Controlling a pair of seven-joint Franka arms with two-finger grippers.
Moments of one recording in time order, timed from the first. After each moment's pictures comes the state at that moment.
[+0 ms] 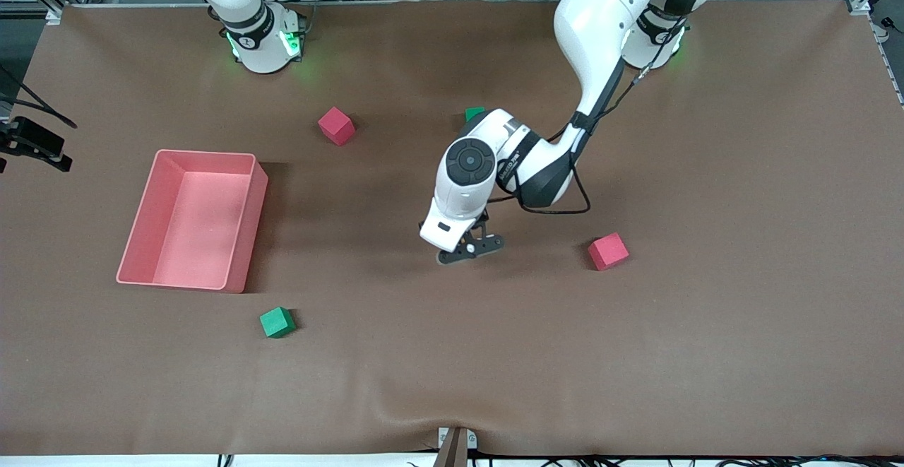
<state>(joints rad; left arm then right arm) -0.74 0.86 0.02 -1.16 -0.06 2.14 -1.04 -0.14 0.03 0.01 -1.54 -0.01 1.62 -0.14</state>
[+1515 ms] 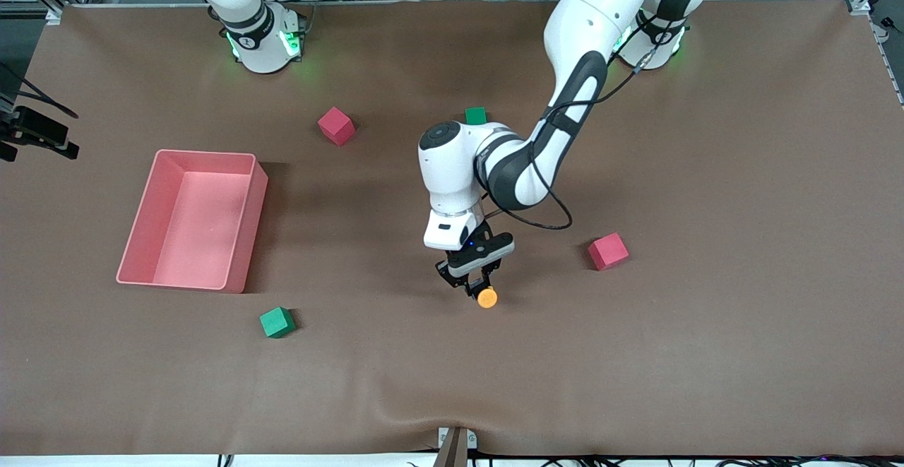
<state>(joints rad) -0.77 0.92 0.04 -1.20 0.69 2.30 -1.62 -0.15 0.04 0.02 -1.51 0.04 1.52 -0.14</state>
